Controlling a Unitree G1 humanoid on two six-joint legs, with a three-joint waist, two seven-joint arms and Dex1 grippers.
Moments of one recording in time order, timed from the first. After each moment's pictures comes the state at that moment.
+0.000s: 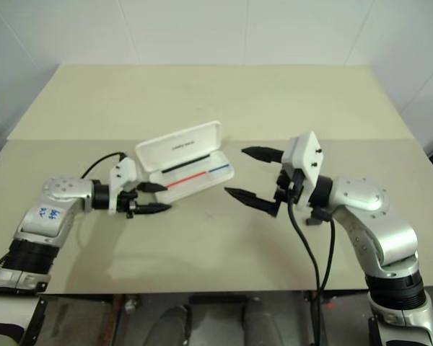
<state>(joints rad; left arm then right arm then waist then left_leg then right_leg) -0.56 0.70 -0.10 0.19 -0.22 0.34 -1.08 -0.43 -0.64 -0.05 -0.43 0.59 0.48 0.87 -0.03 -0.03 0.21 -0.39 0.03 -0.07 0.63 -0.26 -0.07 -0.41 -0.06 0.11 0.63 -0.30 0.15</state>
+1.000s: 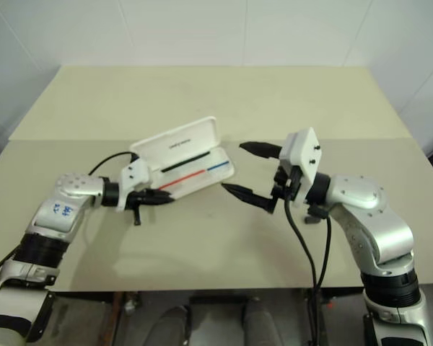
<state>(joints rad) -0.62 0.69 -0.16 0.25 -0.13 0.27 -1.14 -0.46 -0.61 -0.04 -0.43 0.58 0.48 0.86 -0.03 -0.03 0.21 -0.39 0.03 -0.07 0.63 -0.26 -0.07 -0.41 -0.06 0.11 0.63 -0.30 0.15</state>
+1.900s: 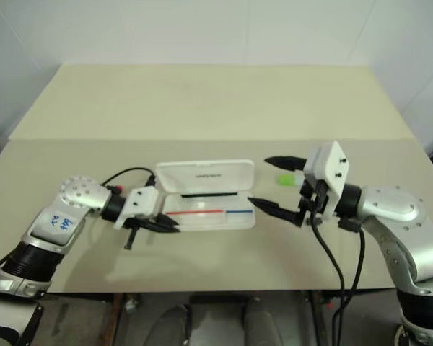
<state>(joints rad) -0.55 0.75 -0.25 0.01 -0.12 0.23 -1.34 -0.22 -0.84 -0.17 -0.53 0.62 0.51 0.93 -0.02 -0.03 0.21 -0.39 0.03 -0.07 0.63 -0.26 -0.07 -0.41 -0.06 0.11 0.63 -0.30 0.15</state>
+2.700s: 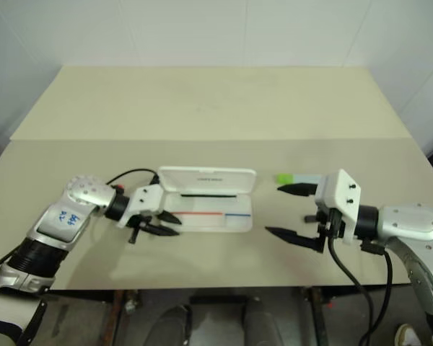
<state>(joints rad) -0.58 0.73 -0.27 0.02 -0.13 0.36 -1.34 -0.12 -0.91 -0.23 -0.53 0.61 0.48 1.02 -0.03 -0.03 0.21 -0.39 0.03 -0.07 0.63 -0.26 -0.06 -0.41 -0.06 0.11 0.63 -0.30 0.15</state>
